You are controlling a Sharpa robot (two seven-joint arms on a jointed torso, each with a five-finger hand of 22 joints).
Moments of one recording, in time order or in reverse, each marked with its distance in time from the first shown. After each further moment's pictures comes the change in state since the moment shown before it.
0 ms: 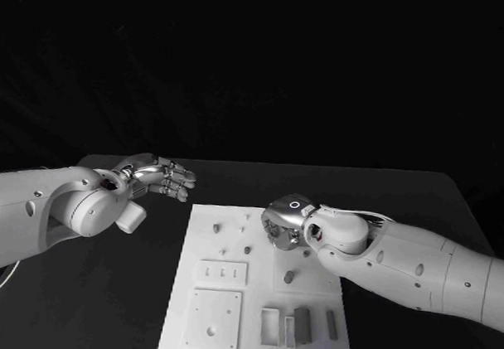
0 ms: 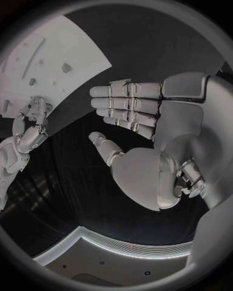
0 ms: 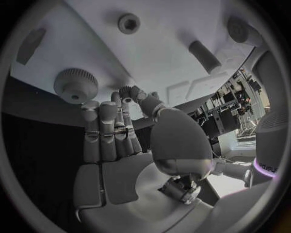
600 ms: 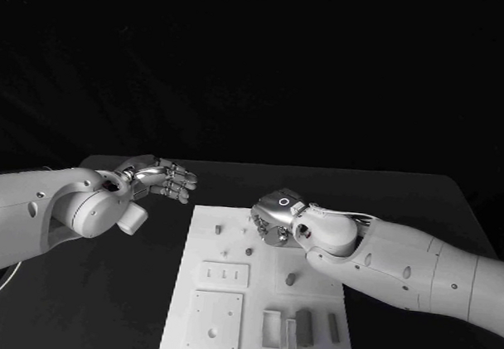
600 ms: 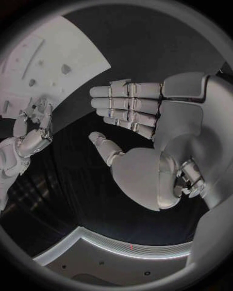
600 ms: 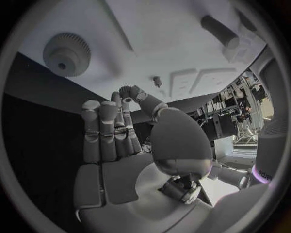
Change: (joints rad) left arm 0.000 -0.001 0.000 0.001 0.000 0.000 -0.001; left_hand 0.000 0.000 0.000 0.000 0.000 0.000 0.000 0.000 -0.001 0.000 0.000 -0.004 0.000 0.000 0.000 -0.004 0.003 0.008 0.000 0.000 0.000 0.002; right arm 0.008 0.060 0.004 -0.012 -0.078 -0.049 -0.048; right_hand 0.000 0.000 0.000 0.000 -0.001 0.004 -0.004 0.004 0.003 0.004 -0.003 0.001 0.000 0.002 0.001 0.000 0.000 0.000 0.004 -0.003 0.004 0.000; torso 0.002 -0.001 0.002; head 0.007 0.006
